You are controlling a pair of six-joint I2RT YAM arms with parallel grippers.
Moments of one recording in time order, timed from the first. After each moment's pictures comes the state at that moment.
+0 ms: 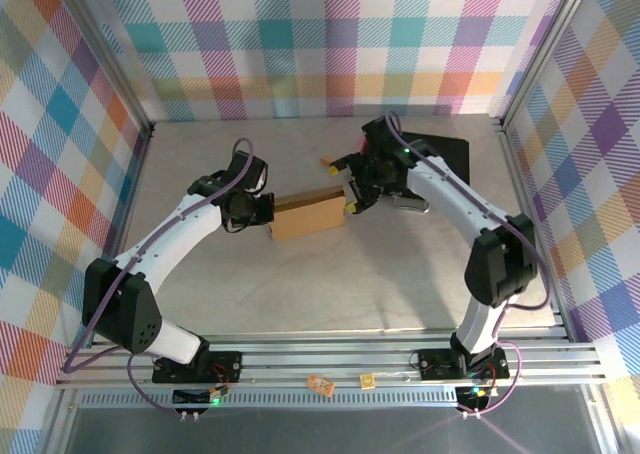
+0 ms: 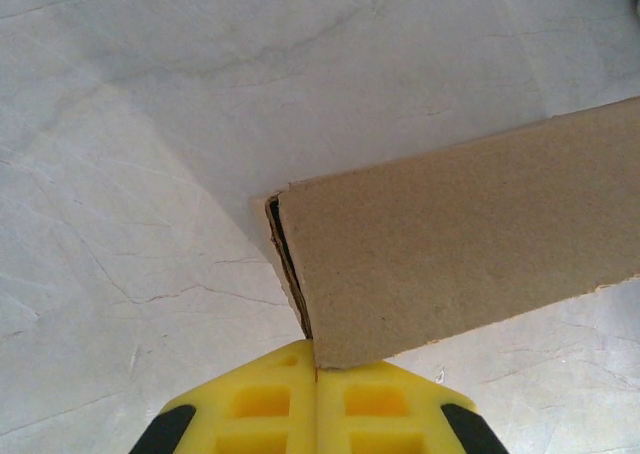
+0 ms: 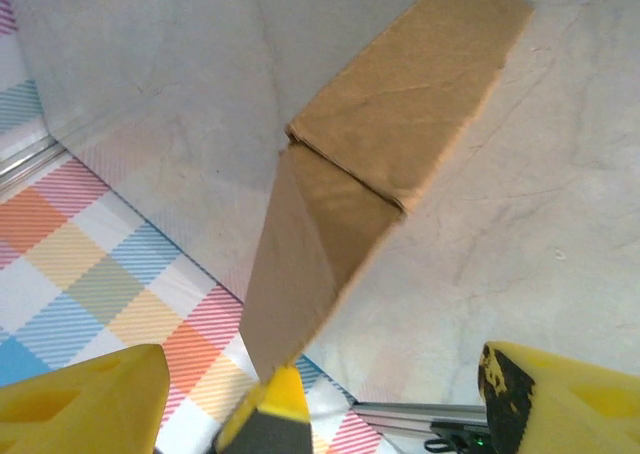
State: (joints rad) left arm -0.43 1.47 1.22 -0.84 0.00 -0.47; right arm 0.49 1.74 1.57 -0.81 -0.42 1.50
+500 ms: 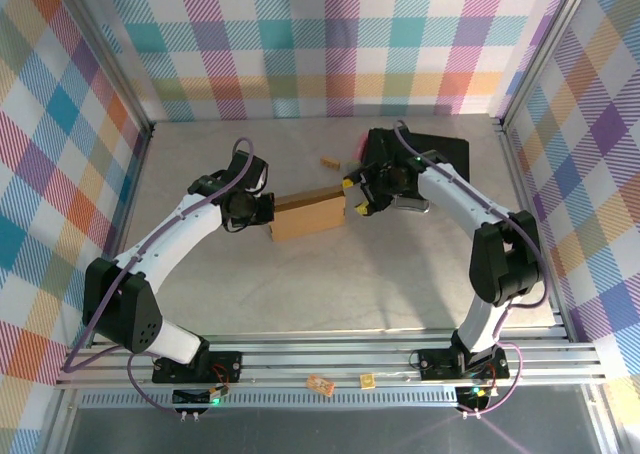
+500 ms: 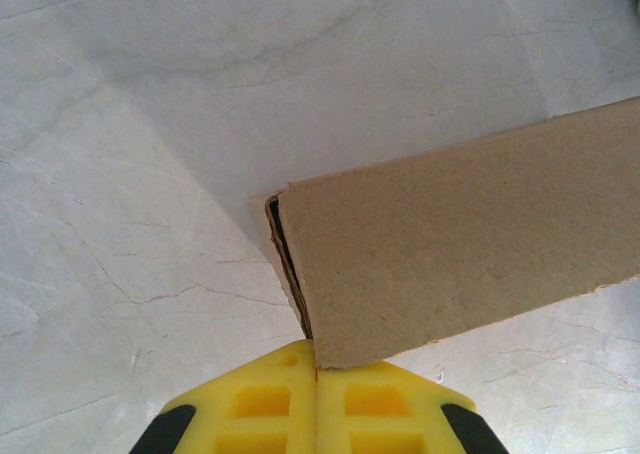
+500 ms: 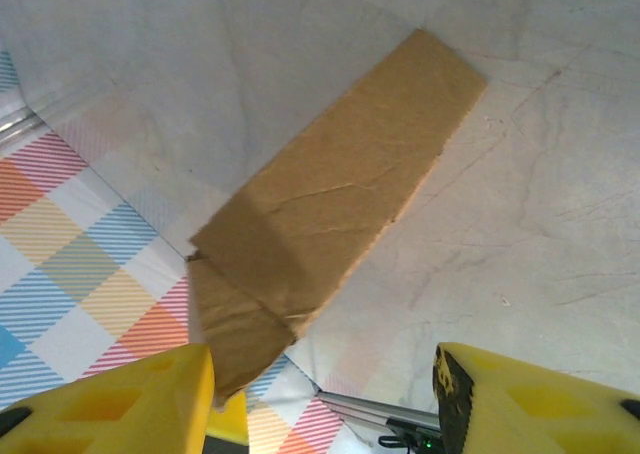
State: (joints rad) left arm -0.43 1.47 1.22 -0.84 0.00 -0.47; right arm 0.41 1.76 1.42 -0.68 -0.54 1.35
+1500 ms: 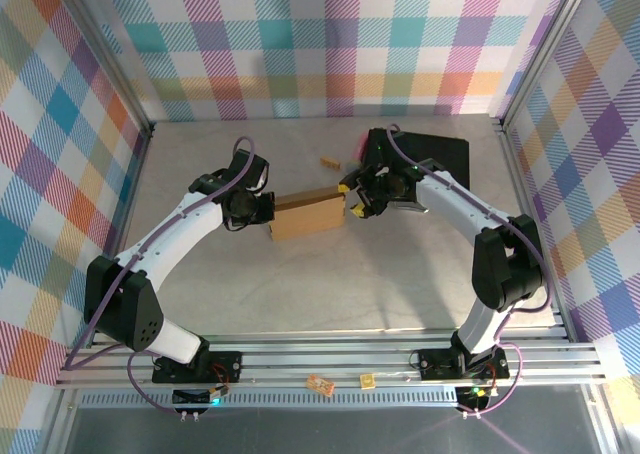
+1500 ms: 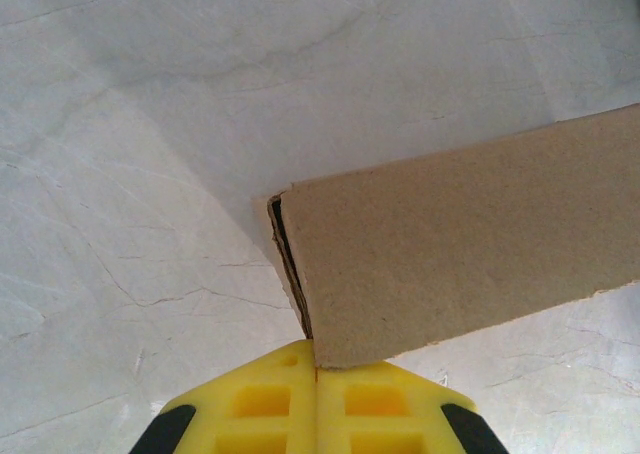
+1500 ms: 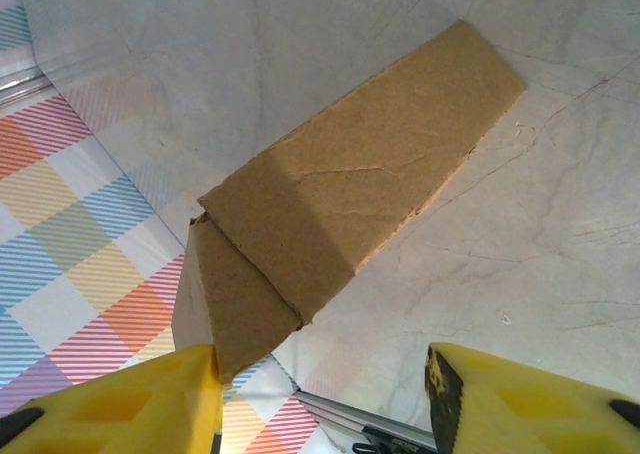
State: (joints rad) left arm -0.43 1.48 1.24 -0.85 -0.01 -0.47; right arm 0.43 1.72 1.34 -0.57 -0.53 1.30
